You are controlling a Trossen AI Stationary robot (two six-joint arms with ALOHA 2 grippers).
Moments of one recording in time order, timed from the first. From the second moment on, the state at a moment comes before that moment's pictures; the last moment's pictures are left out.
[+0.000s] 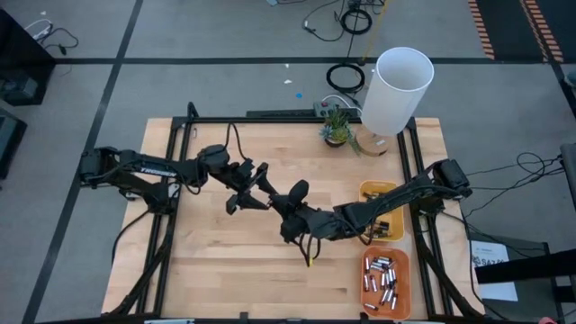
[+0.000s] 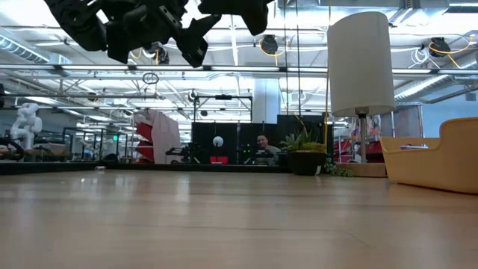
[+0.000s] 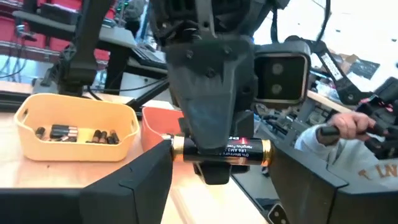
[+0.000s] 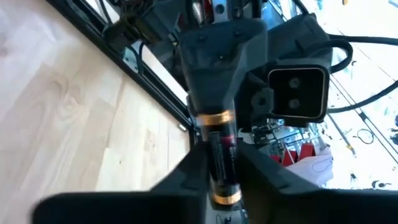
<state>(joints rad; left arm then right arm) 0.17 1.34 0.59 0.77 0.75 -0.32 0.34 1.81 1.25 0.36 0.81 -0.89</state>
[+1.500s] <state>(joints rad) 0.19 1.17 0.55 0.29 0.87 -0.10 0.63 1.51 1.25 -0.84 0.54 0.82</state>
